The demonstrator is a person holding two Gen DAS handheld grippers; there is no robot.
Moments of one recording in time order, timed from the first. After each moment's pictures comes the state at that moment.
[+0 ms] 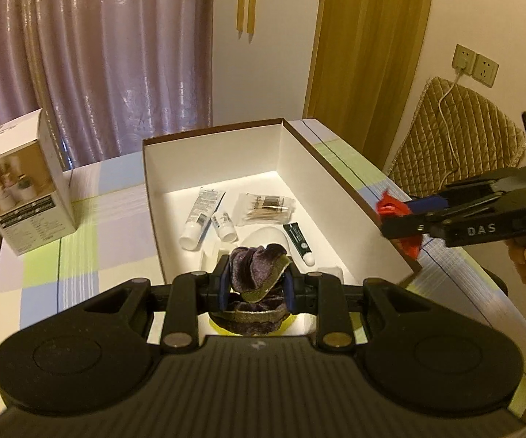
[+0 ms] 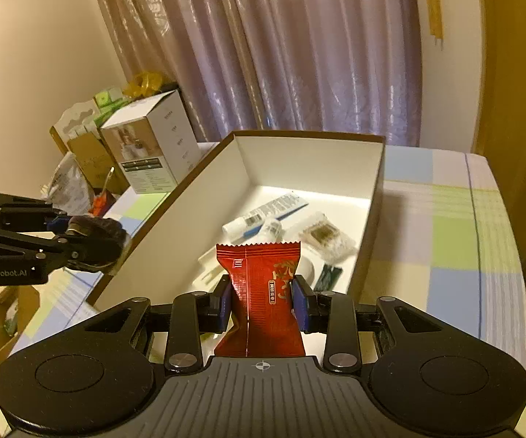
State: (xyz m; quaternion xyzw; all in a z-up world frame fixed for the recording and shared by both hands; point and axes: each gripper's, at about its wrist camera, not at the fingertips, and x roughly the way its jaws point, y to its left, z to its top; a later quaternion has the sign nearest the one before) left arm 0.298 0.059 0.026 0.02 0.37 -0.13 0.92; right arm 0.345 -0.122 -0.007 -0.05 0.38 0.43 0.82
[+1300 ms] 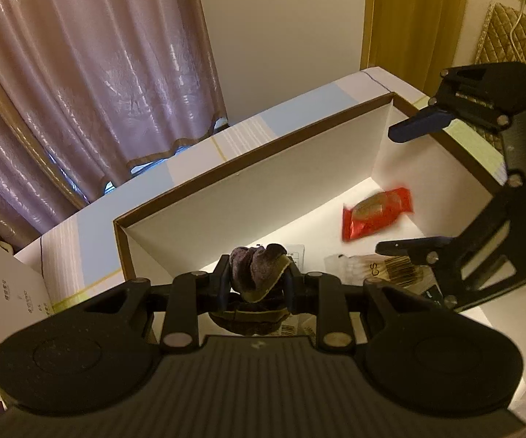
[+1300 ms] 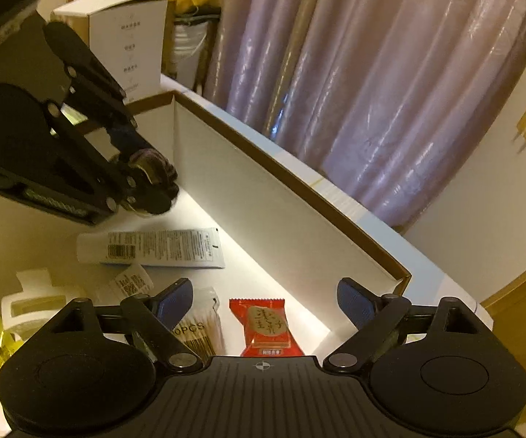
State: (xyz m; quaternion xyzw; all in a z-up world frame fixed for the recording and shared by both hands) left arm 0.547 0.053 -0.058 0.14 0.45 -0.12 0.88; right arm 0.501 0.003 -0.093 -0.31 0.30 0.46 0.78
